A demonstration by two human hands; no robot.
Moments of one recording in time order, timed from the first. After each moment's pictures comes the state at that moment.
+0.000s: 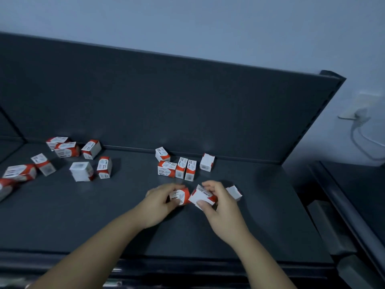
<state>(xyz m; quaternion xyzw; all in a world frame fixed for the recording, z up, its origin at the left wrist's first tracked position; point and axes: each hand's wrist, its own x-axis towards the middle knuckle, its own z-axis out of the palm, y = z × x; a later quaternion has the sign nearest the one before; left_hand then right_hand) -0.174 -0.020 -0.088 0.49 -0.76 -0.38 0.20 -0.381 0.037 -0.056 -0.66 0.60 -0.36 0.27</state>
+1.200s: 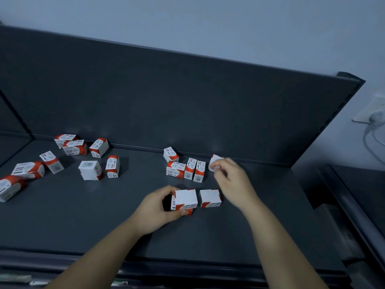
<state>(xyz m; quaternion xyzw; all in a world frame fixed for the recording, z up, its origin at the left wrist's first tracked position) -0.152 -0.007 -0.091 0.48 -0.69 -0.44 0.32 -0.383 -0.031 -0.027 -0.68 0.62 -0.33 0.21</state>
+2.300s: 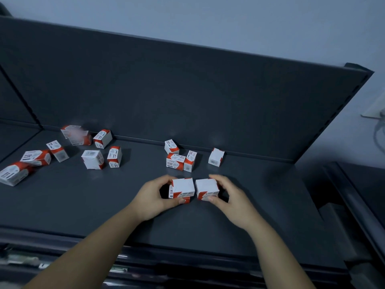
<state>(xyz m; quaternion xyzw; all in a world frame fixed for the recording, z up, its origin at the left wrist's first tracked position) -0.155 -0.007 -0.093 0.51 -0.68 -0.41 0.33 -0.410 0.014 -0.071 -0.69 0.58 -0.26 0.33</state>
